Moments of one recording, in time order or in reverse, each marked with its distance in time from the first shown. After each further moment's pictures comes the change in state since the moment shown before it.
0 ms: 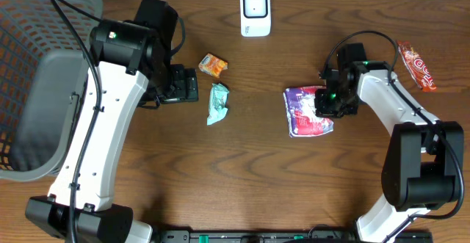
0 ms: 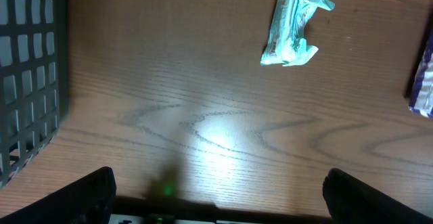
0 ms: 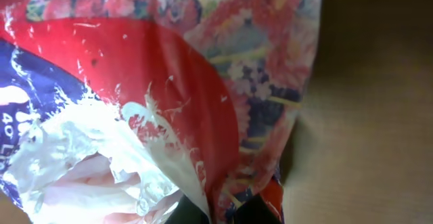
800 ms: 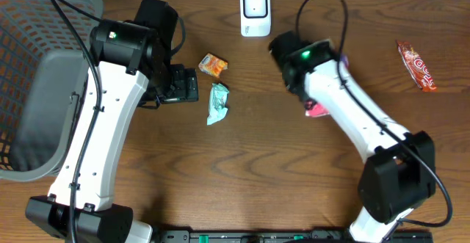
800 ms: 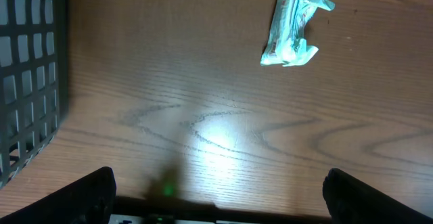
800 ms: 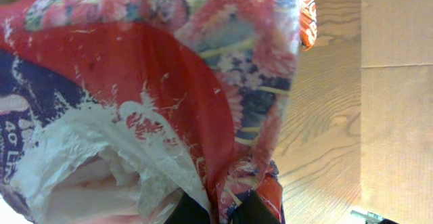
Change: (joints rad) left arm 0.000 0.000 0.000 0.000 0.000 0.000; right arm 0.402 -0.002 0.291 -0.337 0.959 0.426
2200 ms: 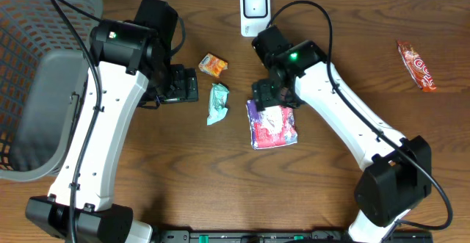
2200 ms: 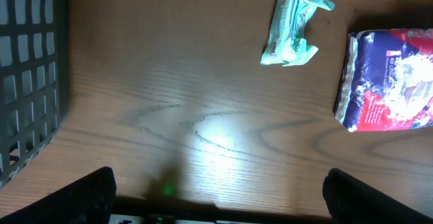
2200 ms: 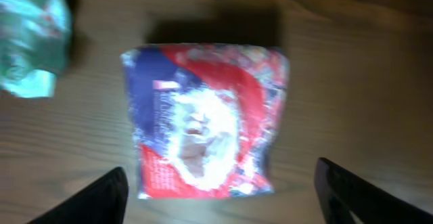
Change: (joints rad) left arm 0.000 0.000 0.000 0.000 0.000 0.000; right arm 0.075 0.000 0.101 0.061 -0.694 -0.113
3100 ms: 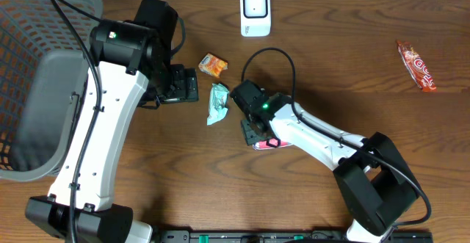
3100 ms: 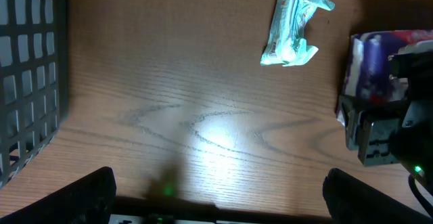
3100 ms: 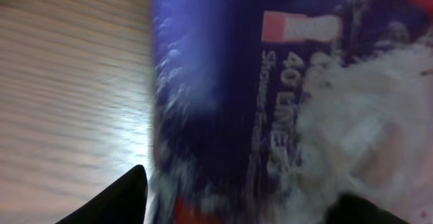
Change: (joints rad) left arm 0.000 0.000 0.000 0.000 0.000 0.000; right arm 0.165 0.000 -0.449 0.442 0.077 0.076
